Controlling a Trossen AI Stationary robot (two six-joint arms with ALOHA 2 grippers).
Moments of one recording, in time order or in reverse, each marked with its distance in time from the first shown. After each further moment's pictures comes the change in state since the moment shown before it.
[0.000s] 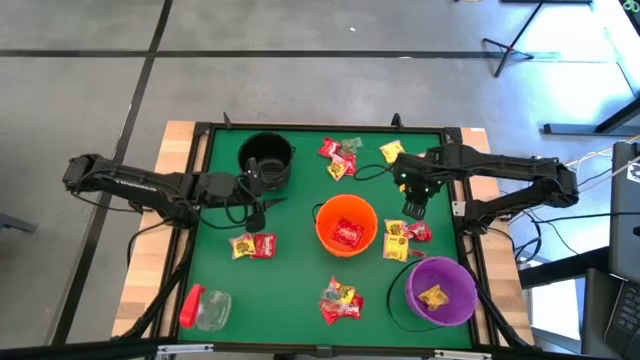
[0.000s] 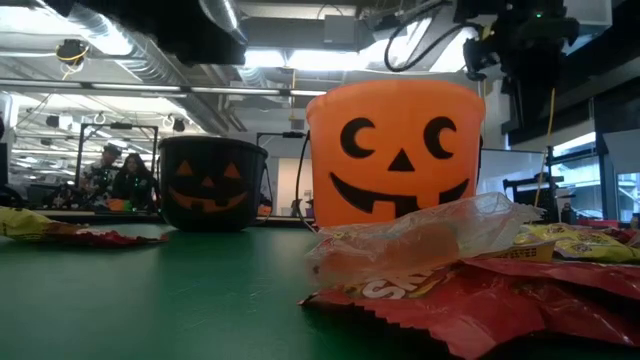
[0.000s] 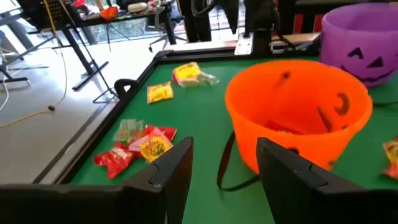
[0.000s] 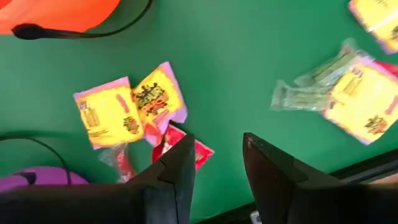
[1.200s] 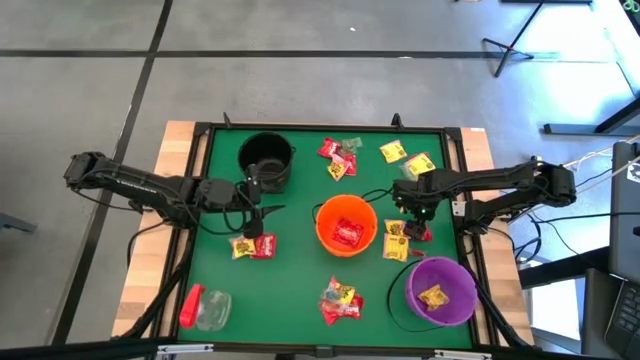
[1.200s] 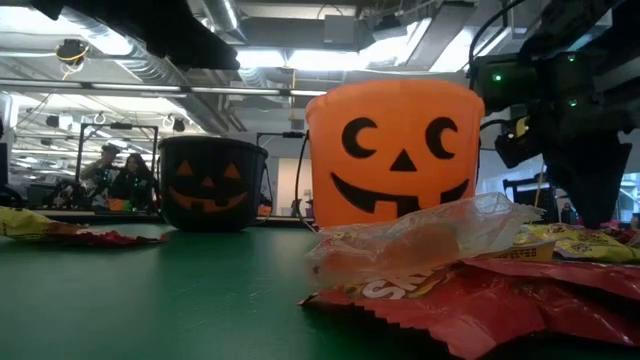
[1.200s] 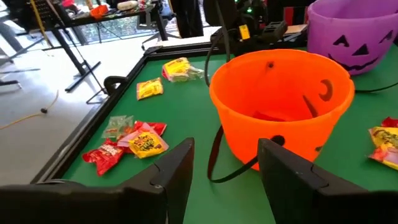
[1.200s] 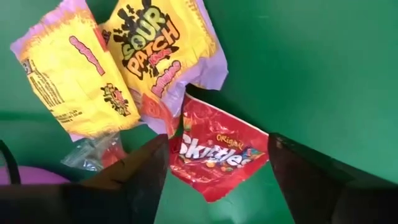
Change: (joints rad) left arm -0.058 0.001 -0.022 0.000 -0.026 -0.001; right arm 0.000 0.018 -0.478 0.360 -0.225 0.097
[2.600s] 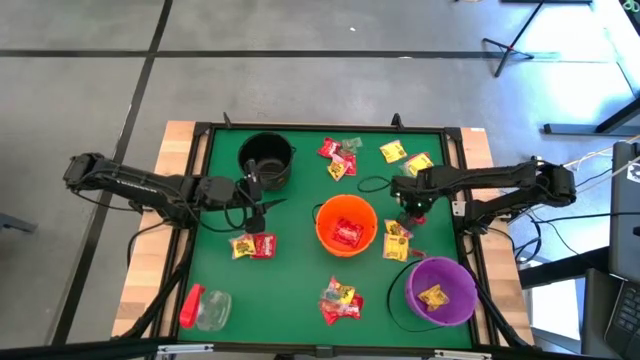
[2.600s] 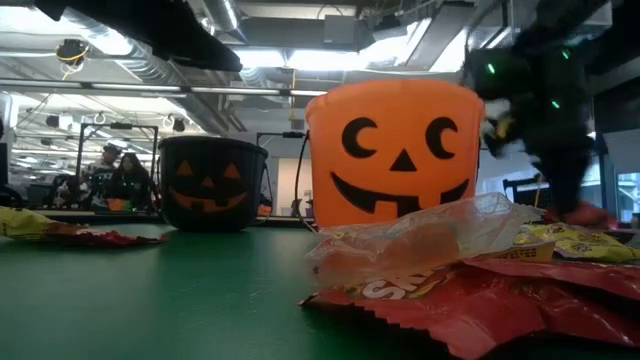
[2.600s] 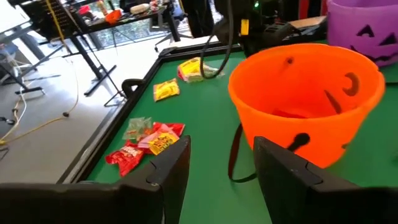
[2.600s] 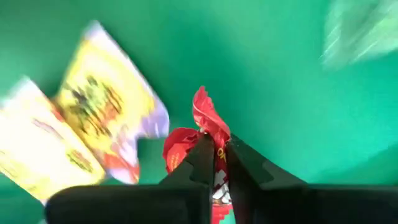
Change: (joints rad) left arm 0.034 0.000 0.000 0.016 -0.036 0.078; right arm -0.001 0.000 0.090 -0.031 0.231 0.160
